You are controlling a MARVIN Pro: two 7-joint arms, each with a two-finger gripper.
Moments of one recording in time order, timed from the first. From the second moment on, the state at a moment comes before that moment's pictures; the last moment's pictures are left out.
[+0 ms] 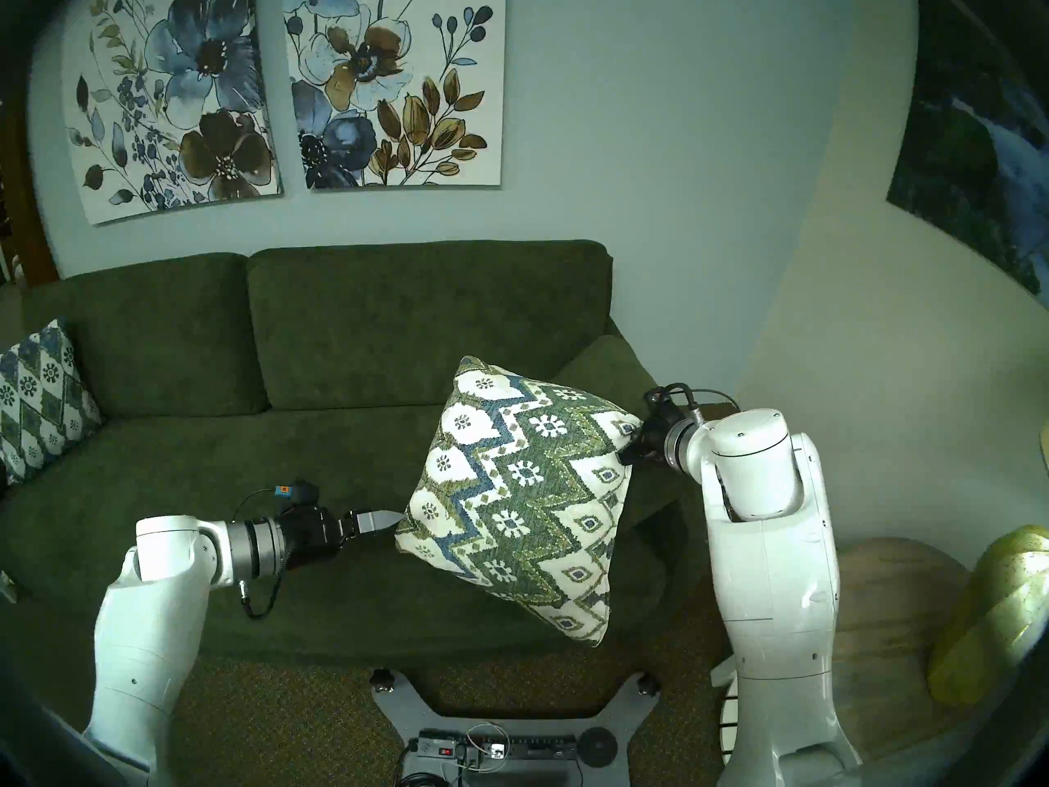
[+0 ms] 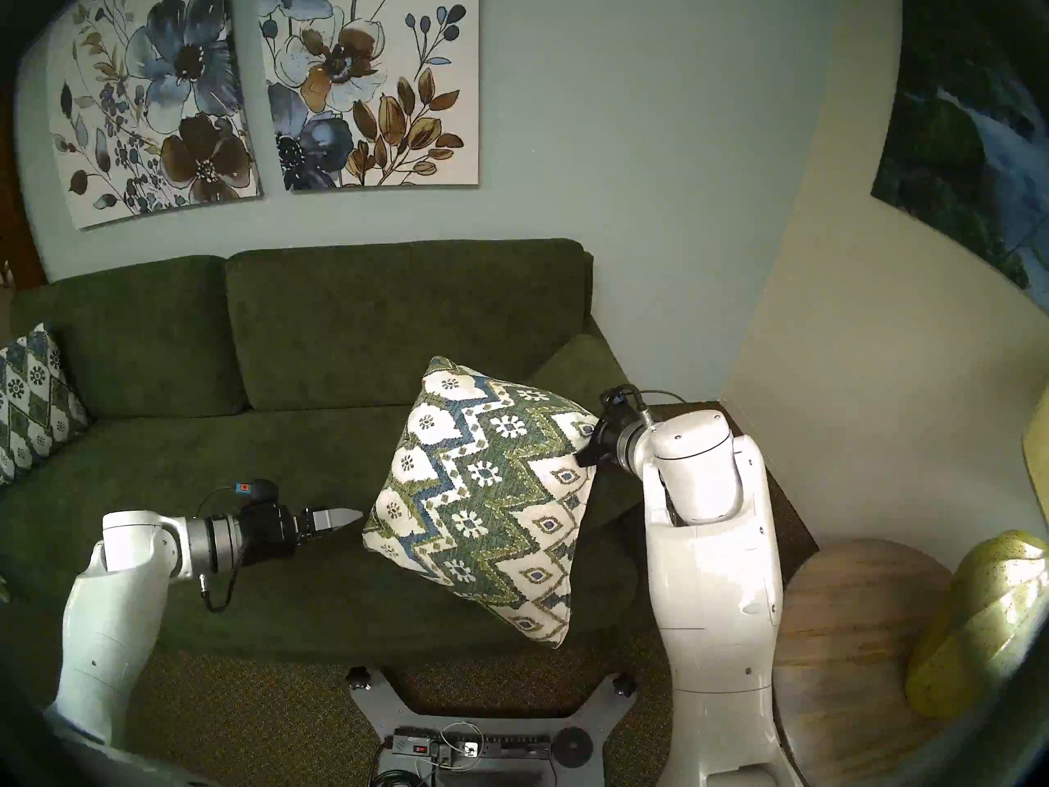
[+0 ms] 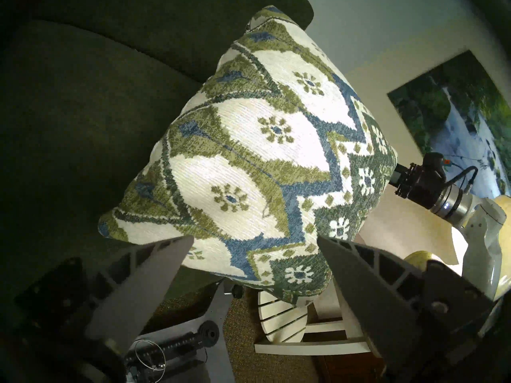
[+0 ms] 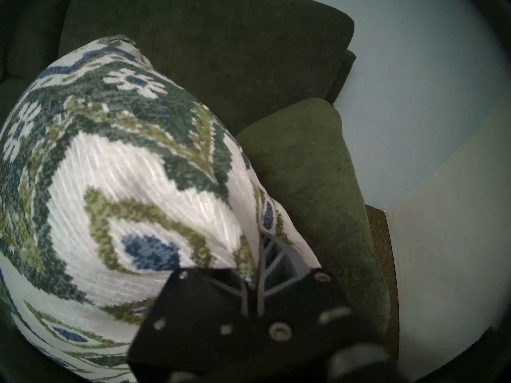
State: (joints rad) left arm 1.75 -1.09 -1.83 -1.45 -0.60 0.86 -0.95; right arm -1.49 -1.59 1.64 -1.87 -0.70 0.81 0.74
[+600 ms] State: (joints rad) left arm 1.78 -1.08 -1.80 -1.41 -0.60 0.81 -0.97; right arm -1.38 -1.65 1.70 -1.76 -0.65 0.83 0.67
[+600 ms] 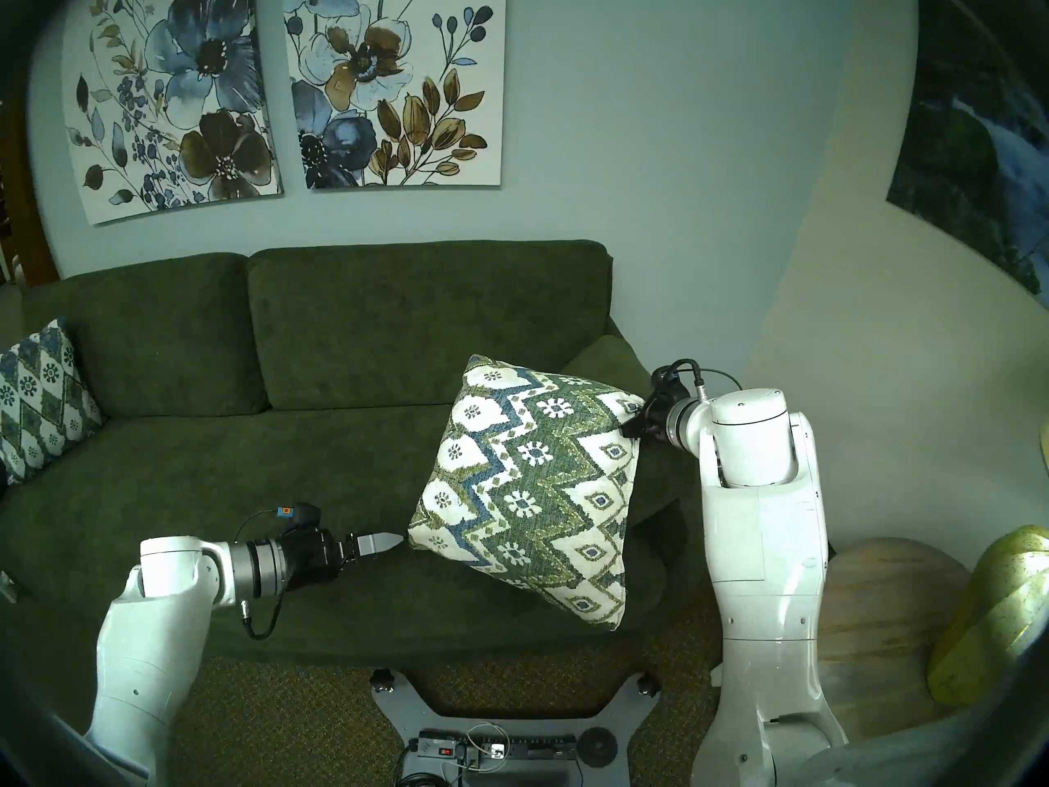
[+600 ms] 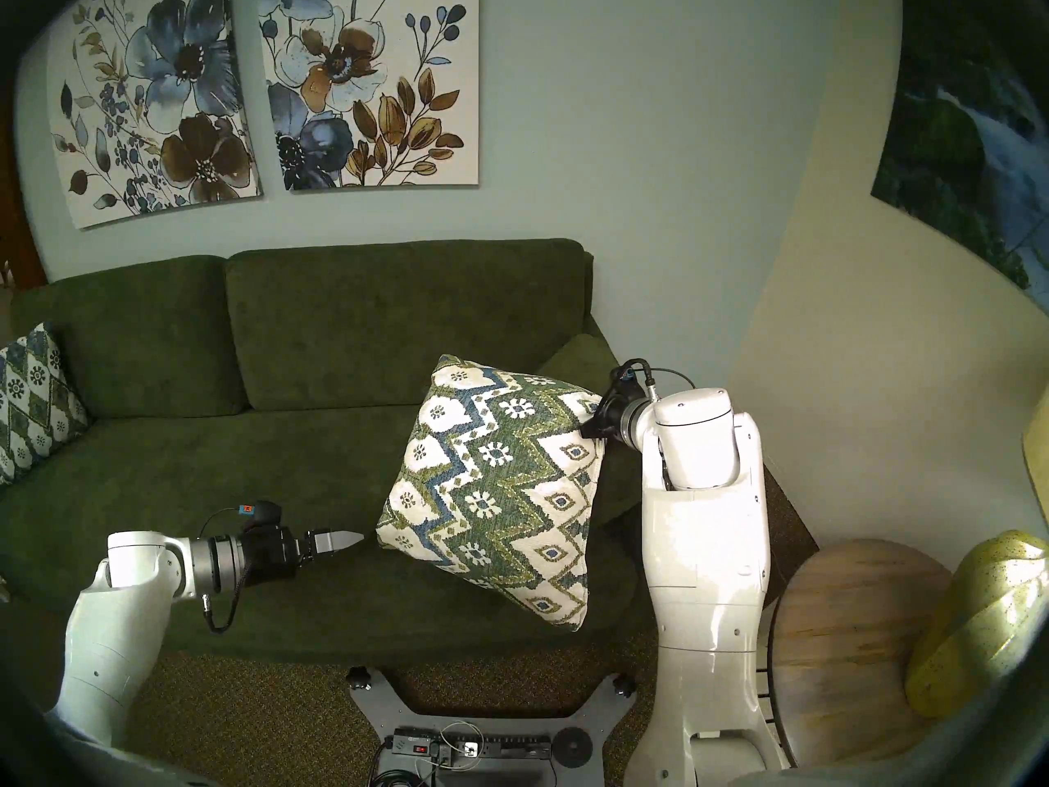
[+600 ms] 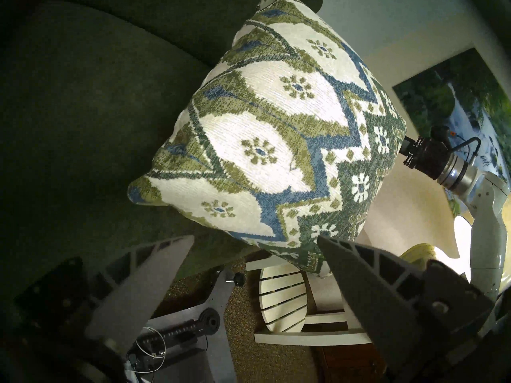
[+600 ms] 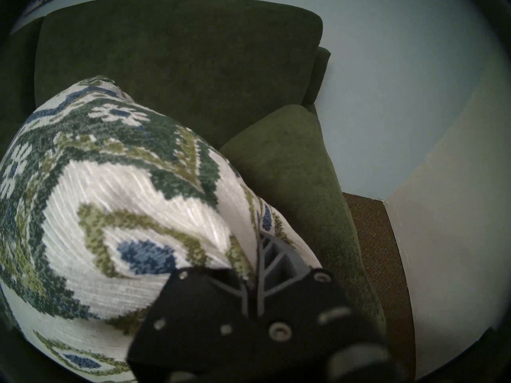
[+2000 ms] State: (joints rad) left arm 1.98 -1.08 -1.94 -1.35 -0.59 0.18 -1.19; right arm -1.18 -1.70 1.77 -1.69 -0.57 0.86 0.52
